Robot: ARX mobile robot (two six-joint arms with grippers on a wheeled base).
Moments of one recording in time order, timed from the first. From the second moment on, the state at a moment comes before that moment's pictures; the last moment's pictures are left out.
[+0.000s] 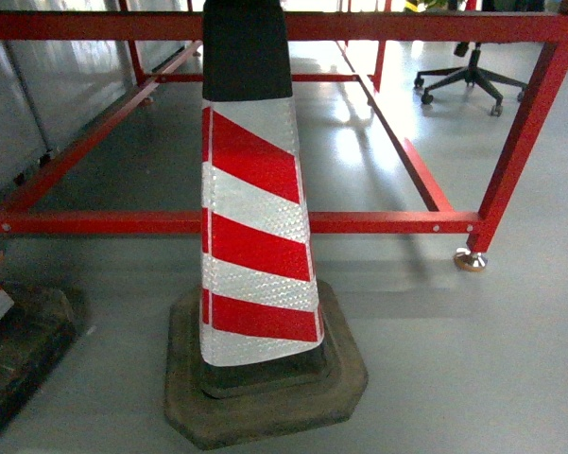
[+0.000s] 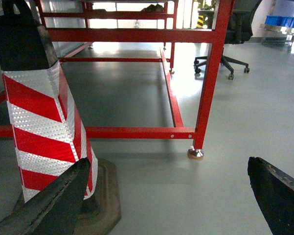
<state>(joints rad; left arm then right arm) 0.00 0.01 0.01 0.00 0.00 0.00 0.00 0.00 0.01 0.00 0.00 0.00</state>
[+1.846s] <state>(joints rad) 0.00 0.01 0.01 -0.01 0.00 0.00 0.00 0.00 0.01 -0.01 0.00 0.00</state>
